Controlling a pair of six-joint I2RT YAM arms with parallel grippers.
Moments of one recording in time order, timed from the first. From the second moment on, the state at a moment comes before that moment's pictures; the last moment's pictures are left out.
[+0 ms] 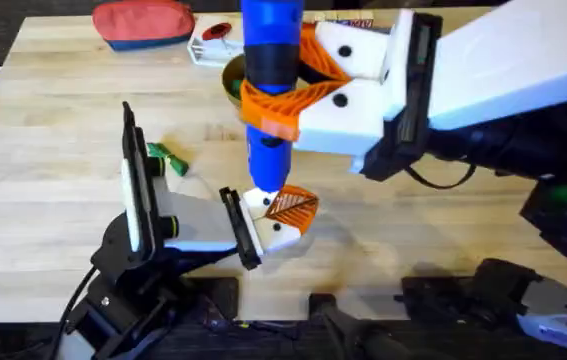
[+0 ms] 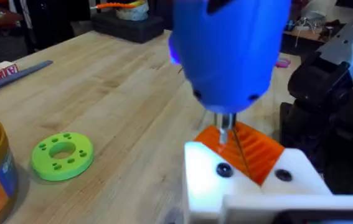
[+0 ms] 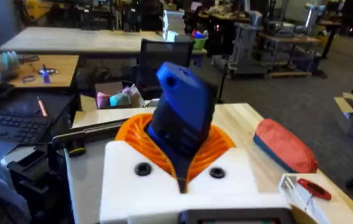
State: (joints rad) left arm -0.62 0.01 0.01 -0.05 0.58 -0.05; right arm 0.82 0.91 0.74 0.29 -0.47 -0.06
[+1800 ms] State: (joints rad) left arm -0.62 0.01 0.01 -0.05 0.58 -0.05; right arm 0.84 0.97 0.74 0.30 -0.48 -0.06
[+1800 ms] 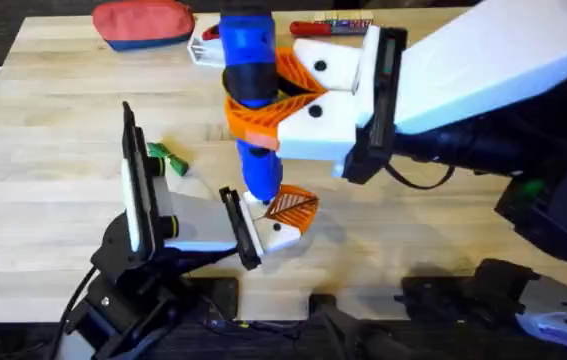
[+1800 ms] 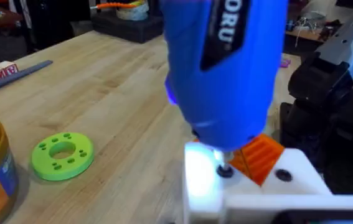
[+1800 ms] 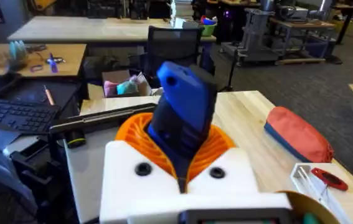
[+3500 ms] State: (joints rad) left arm -0.62 0.01 0.01 -0.05 0.58 -0.05; right arm 0.15 1.69 0.73 0.26 0.08 -1.49
